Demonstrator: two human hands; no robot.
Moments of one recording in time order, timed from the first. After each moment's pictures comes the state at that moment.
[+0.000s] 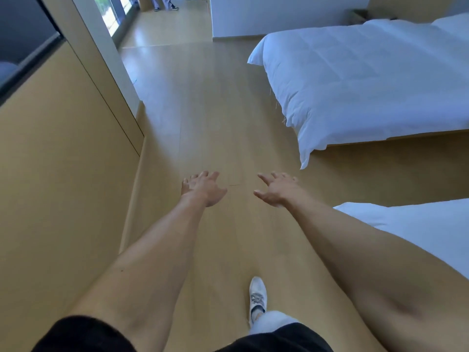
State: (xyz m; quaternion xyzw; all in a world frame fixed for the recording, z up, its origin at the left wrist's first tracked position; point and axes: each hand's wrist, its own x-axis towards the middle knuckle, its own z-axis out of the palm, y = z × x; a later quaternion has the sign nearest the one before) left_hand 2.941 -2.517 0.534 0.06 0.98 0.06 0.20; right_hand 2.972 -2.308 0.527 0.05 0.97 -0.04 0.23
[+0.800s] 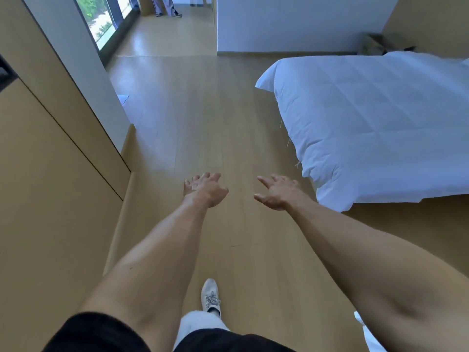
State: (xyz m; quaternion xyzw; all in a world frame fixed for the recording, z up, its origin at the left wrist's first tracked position) left_hand 2.502 -2.500 0.529 0.04 0.97 0.10 0.20; right_hand 2.535 -2.296 0.536 0.04 0.97 -0.02 0.23
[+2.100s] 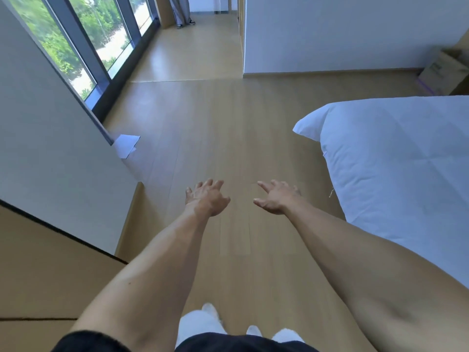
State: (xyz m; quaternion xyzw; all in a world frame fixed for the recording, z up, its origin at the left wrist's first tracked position) left_hand 1.801 -2.527 0.544 0.02 0.98 0.07 0.21; right_hand 1.810 -2.326 0.543 0.01 0.97 -0.04 0.25
